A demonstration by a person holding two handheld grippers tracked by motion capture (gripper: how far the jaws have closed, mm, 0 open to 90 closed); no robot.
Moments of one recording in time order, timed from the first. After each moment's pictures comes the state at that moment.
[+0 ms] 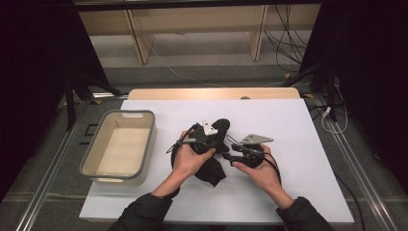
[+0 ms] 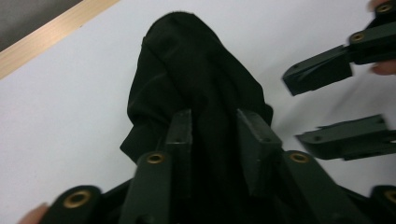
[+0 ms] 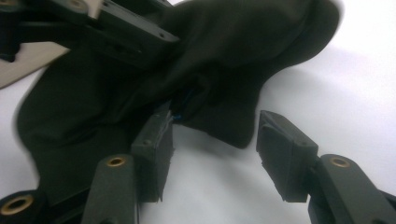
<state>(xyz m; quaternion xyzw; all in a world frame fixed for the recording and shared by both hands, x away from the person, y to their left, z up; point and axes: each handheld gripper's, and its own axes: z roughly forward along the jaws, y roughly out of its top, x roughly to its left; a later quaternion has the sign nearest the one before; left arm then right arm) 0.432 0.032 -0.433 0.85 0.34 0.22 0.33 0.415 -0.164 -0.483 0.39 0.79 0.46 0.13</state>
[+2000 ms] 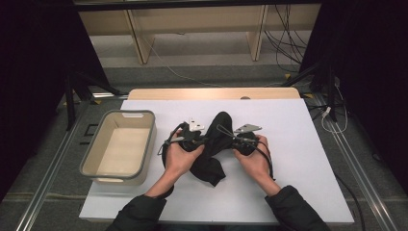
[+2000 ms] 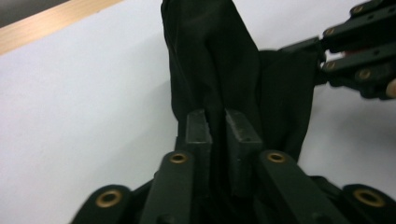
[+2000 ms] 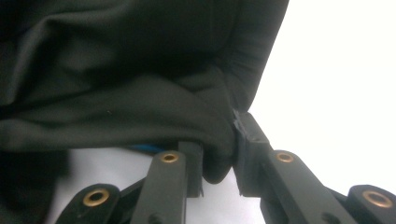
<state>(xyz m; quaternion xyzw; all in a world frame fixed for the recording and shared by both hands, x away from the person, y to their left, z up) 0.438 0.058 -0.432 0.82 0.38 0.18 0.38 0.447 -0.157 -0.473 0.43 0.80 0.35 0.22</state>
